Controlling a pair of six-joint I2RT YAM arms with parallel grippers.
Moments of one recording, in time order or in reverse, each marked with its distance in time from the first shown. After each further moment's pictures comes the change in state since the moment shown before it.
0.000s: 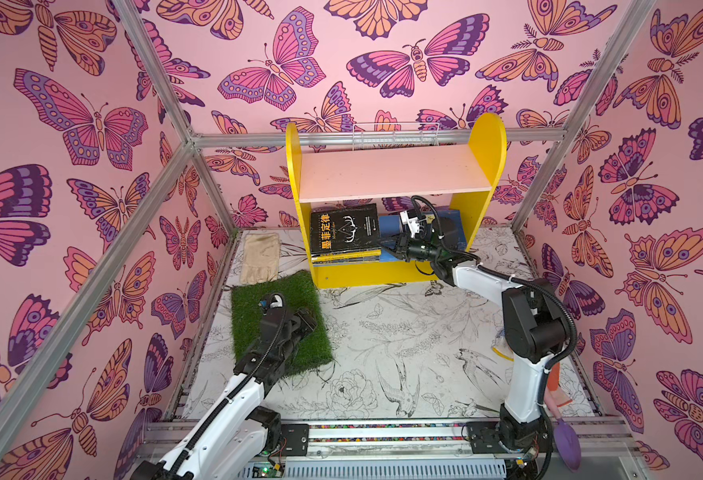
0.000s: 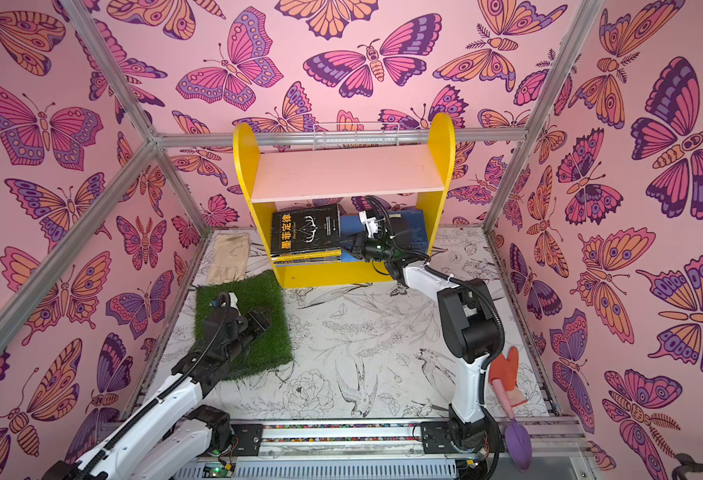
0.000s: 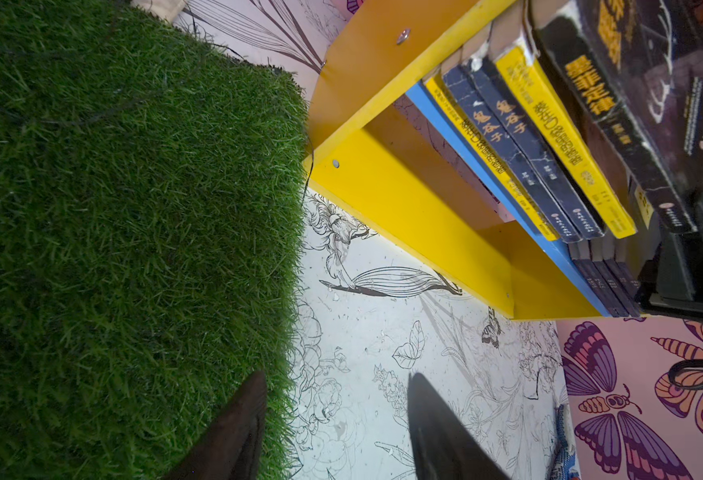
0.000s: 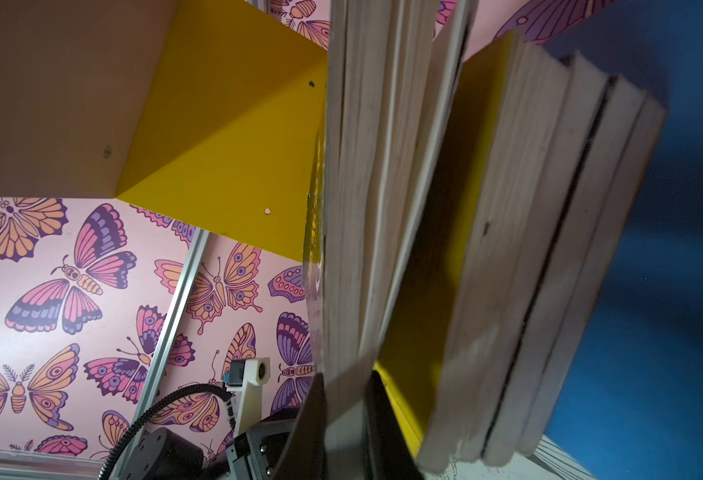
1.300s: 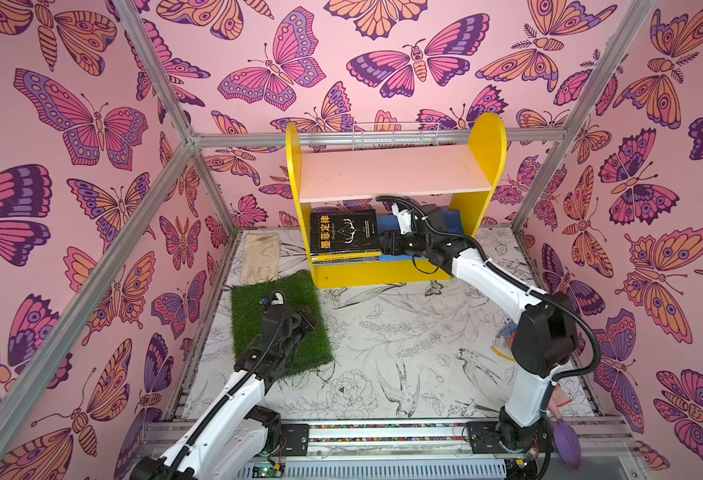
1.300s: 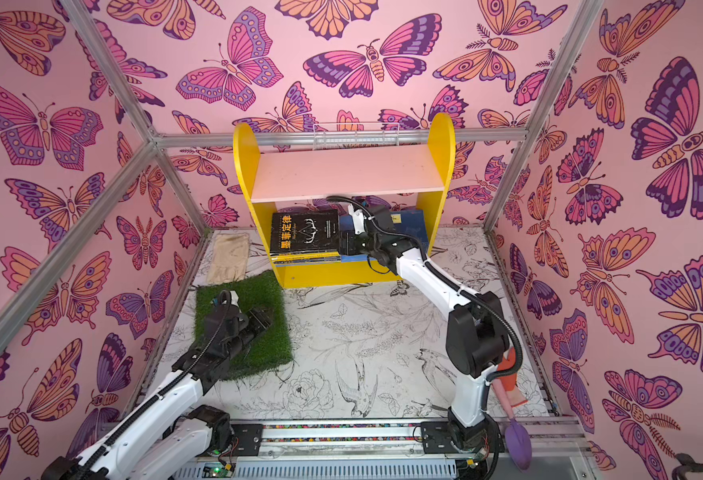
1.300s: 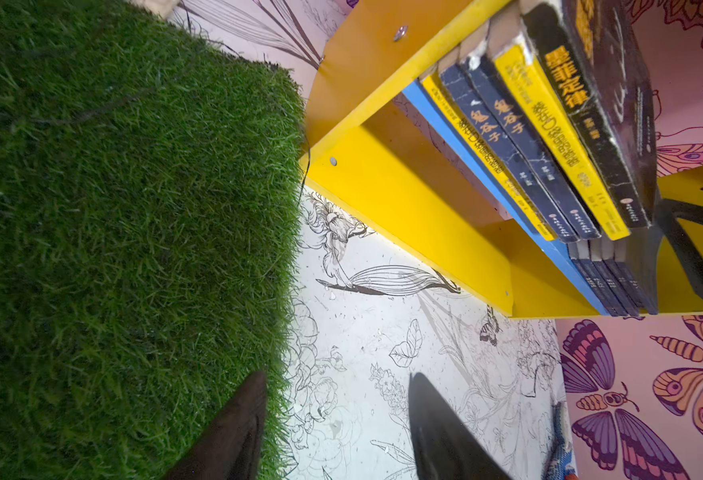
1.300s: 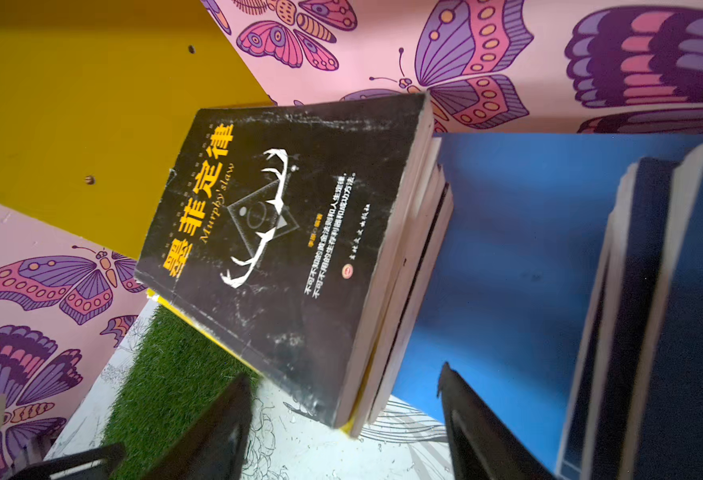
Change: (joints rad) left arm 0.000 0.024 0.043 -0.038 -0.015 0.011; right arm 0.127 -0.159 0.212 -0.702 0.609 -0.638
